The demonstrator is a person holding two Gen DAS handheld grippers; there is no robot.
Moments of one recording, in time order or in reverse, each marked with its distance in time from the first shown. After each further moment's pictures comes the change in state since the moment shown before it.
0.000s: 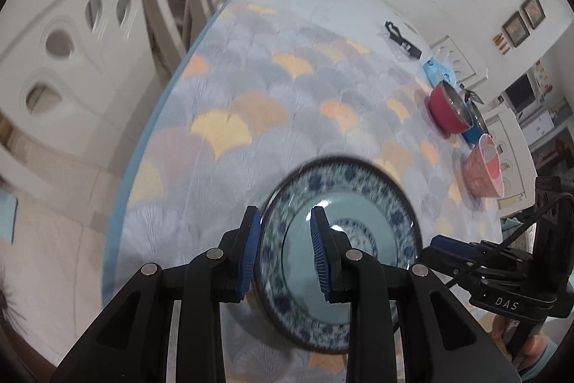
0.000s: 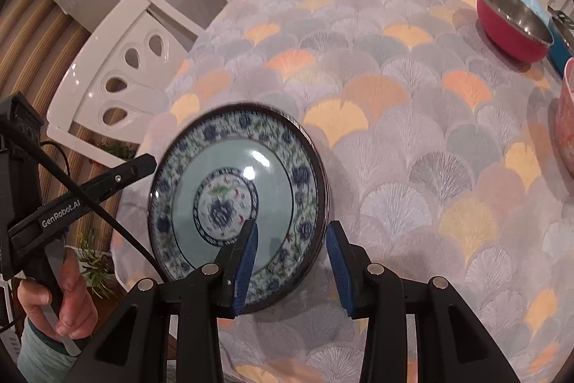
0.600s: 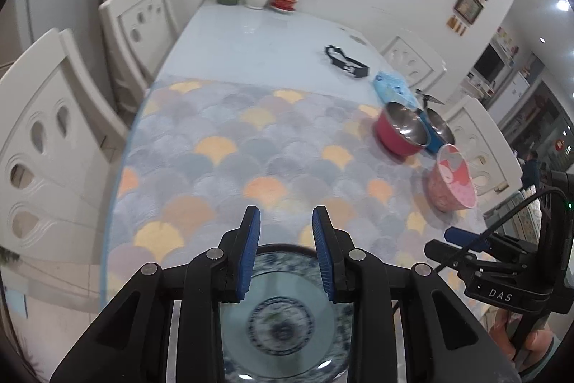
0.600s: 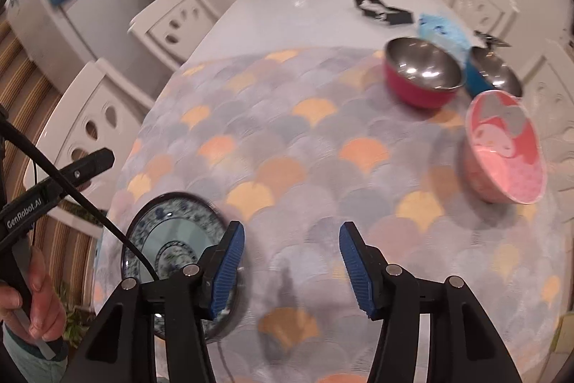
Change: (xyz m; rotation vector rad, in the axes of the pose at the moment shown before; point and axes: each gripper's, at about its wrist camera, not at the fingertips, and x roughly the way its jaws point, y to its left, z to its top) left arm -0.014 -0.087 0.056 0.212 -0.093 -0.062; right arm -0.074 -0.040 0.026 0.105 -0.187 -0.206
